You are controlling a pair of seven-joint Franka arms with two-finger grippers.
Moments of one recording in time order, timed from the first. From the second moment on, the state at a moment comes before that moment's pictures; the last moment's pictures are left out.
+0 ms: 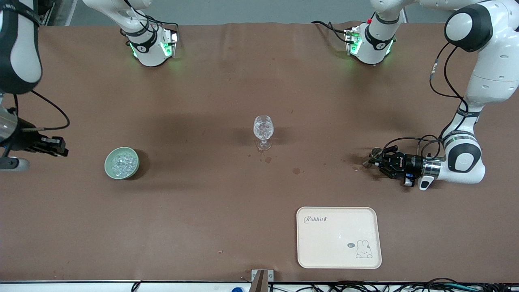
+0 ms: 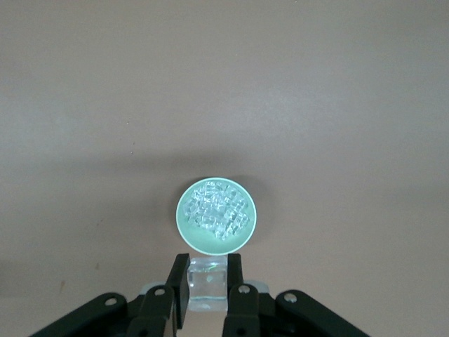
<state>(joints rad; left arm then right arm) 0.43 0.93 -0.22 -1.58 -0.83 1.61 -0.58 0.00 0.18 -0.08 -1.57 0.02 1.76 -0.07</state>
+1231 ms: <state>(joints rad) 0.43 0.92 -0.35 -1.56 -0.91 1.56 -0.62 -0.01 0.00 -0.07 -1.62 0.02 1.60 -0.07</state>
